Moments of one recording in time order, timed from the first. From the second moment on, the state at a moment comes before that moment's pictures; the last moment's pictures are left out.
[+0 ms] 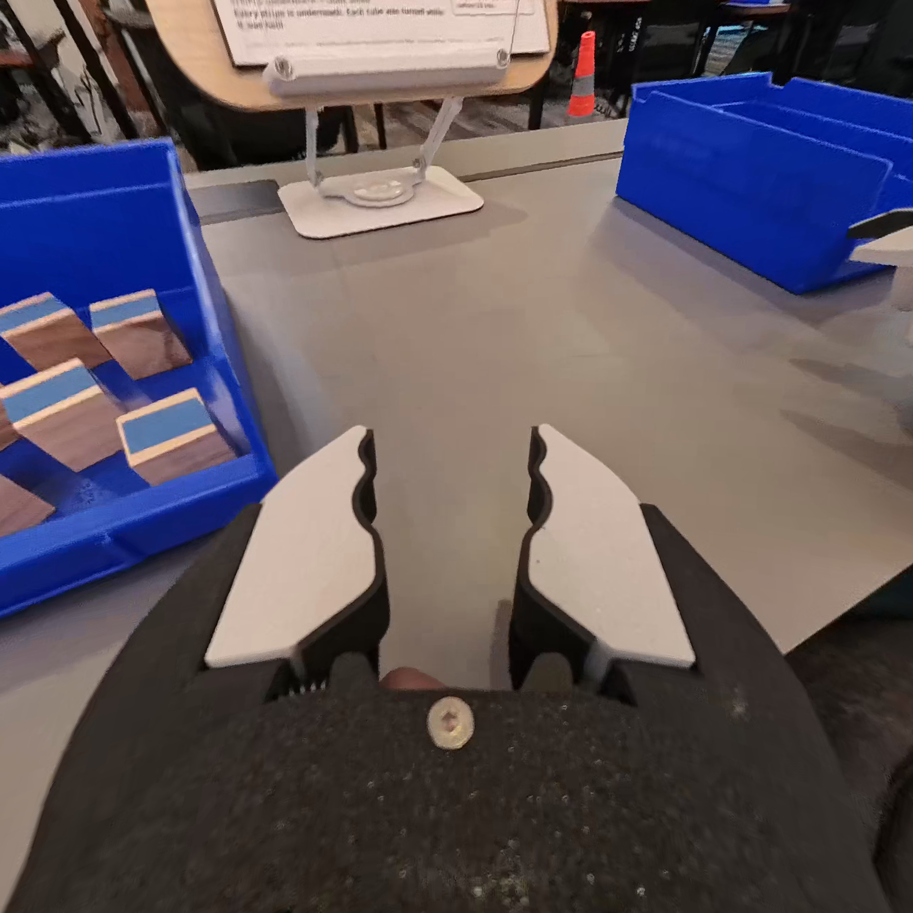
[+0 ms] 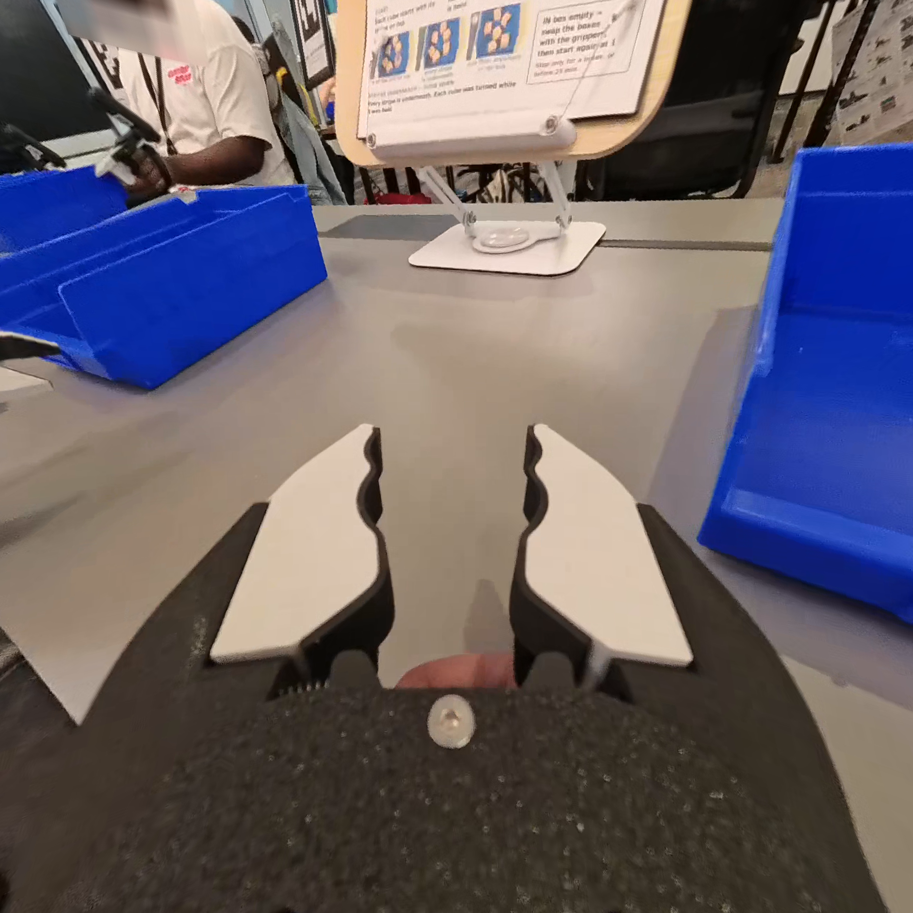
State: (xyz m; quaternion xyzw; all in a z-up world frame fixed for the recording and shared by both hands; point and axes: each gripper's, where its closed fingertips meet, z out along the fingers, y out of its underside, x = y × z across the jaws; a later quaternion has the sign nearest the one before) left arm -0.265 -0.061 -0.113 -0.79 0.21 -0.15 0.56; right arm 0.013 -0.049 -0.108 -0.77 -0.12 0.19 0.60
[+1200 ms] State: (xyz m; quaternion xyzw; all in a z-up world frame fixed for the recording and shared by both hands) left arm -0.364 -0.043 -0.072 -0.79 0.48 0.00 0.39; right arm 0.008 -0.051 -0.112 -0.77 -0.14 0.17 0.59
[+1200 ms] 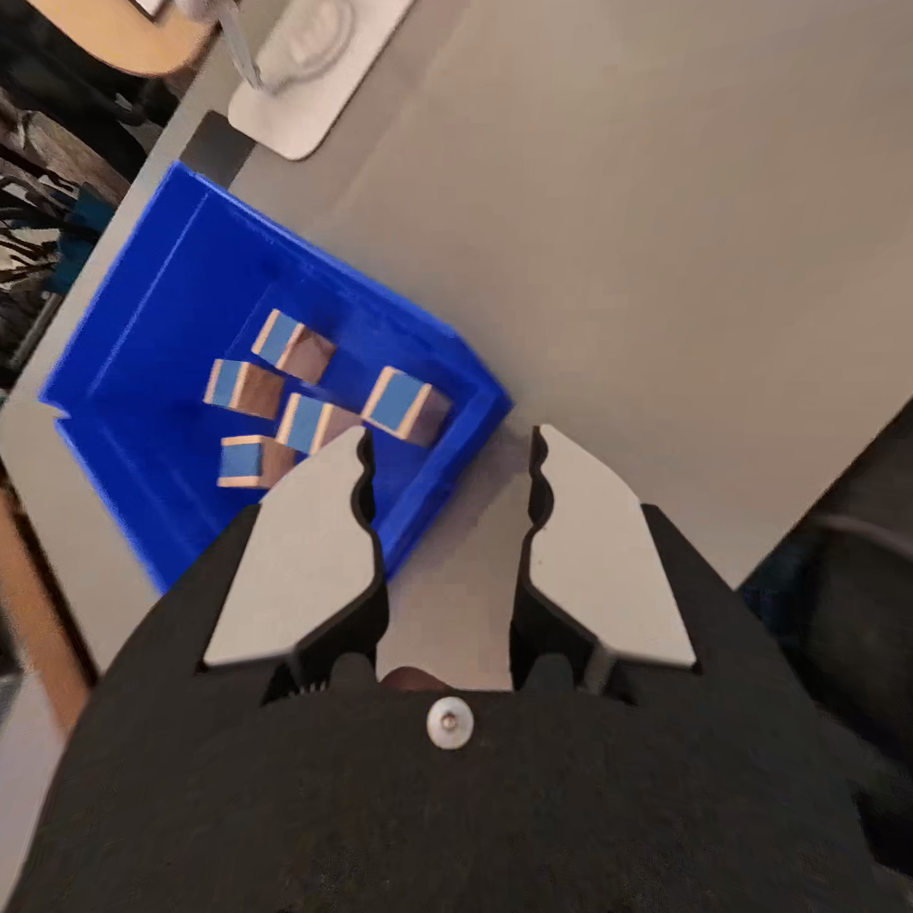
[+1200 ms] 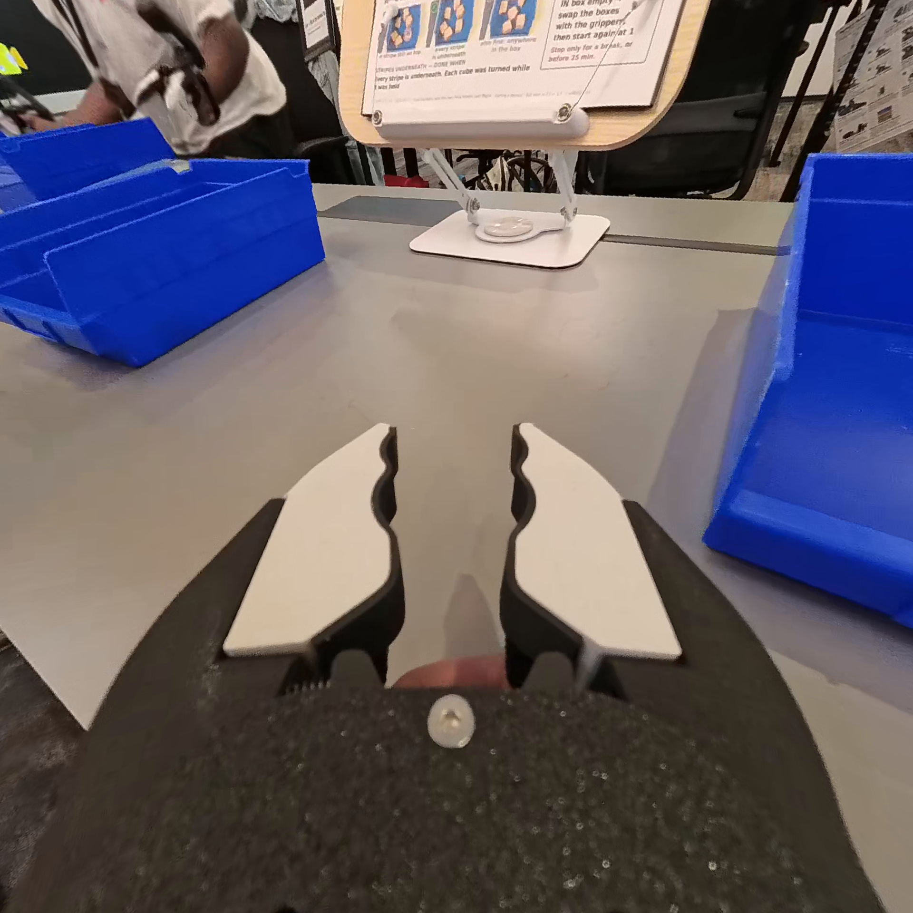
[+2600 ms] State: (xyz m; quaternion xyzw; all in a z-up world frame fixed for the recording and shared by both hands) left arm -0.312 0.077 -0.026 -0.77 0.43 -0.26 0.39; right arm -0.022 -0.036 -0.112 -0.79 -0.18 0.24 0.54
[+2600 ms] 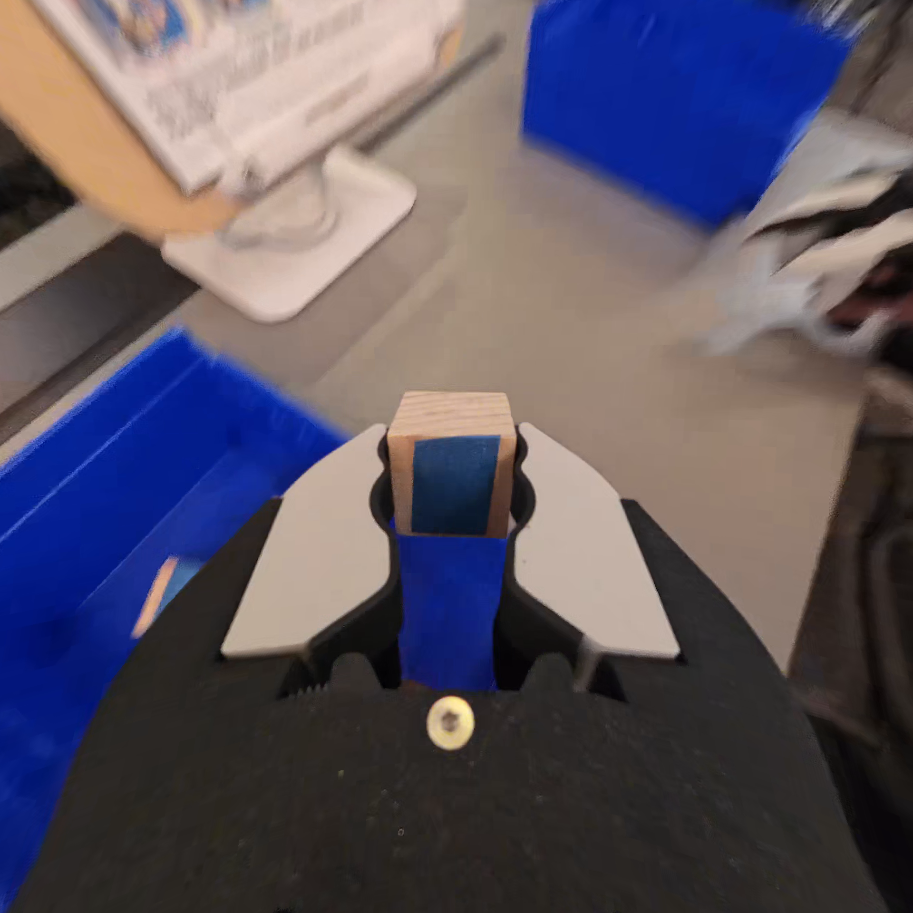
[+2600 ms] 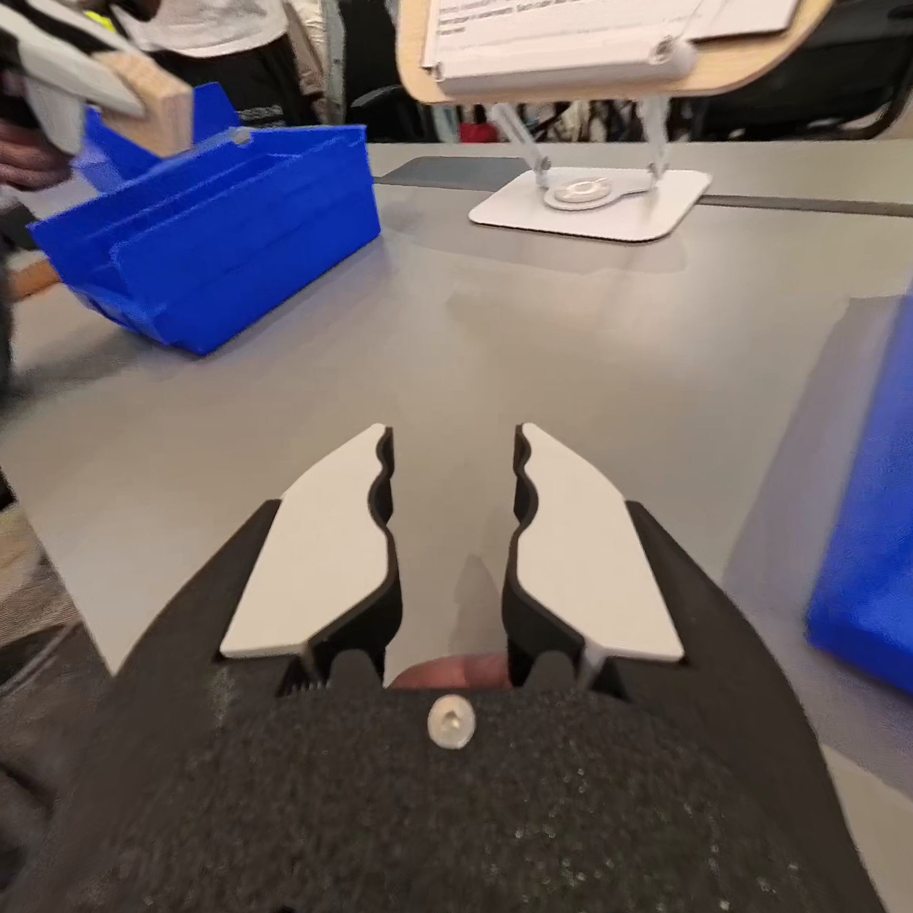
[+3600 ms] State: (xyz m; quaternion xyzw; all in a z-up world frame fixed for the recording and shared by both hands) left arm -0.127 0.014 -0.003 -0.65 0.34 -0.55 0.40; right arm -0.125 0.004 -0.019 -0.66 -0.25 0.57 0.41
